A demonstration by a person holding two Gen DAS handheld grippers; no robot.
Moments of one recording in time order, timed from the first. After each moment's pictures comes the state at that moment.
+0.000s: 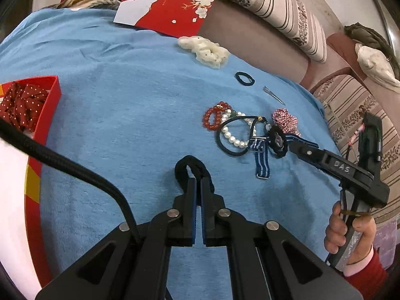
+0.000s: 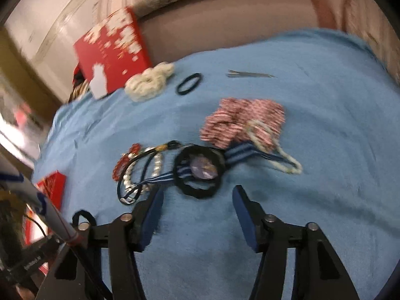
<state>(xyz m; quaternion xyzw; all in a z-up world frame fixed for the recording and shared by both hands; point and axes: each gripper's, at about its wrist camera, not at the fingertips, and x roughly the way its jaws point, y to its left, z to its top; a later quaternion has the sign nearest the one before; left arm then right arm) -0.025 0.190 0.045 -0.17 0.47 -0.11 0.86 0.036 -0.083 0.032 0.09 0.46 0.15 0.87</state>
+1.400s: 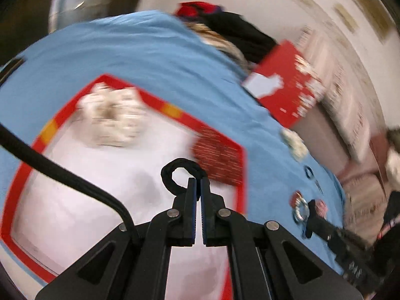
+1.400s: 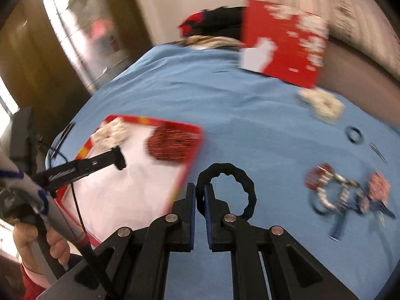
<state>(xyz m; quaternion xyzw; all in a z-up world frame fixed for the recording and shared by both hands) -0.092 0.432 0.090 -0.32 0.40 0.09 0.85 -0.051 0.192 0.105 -0.07 0.44 0.34 0.83</state>
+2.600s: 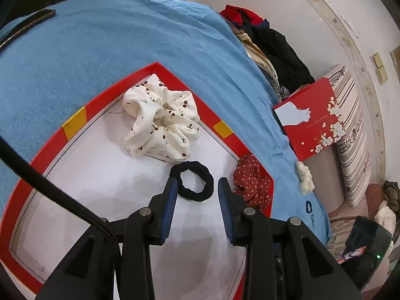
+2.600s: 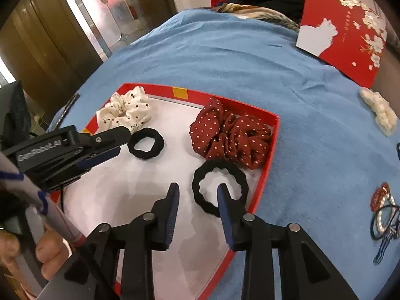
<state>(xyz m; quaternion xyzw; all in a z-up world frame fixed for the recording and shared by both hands) -0.097 0.483 0.062 -0.42 0.38 0.13 0.82 -0.041 0.285 0.055 -0.10 0.49 0.36 0.79</state>
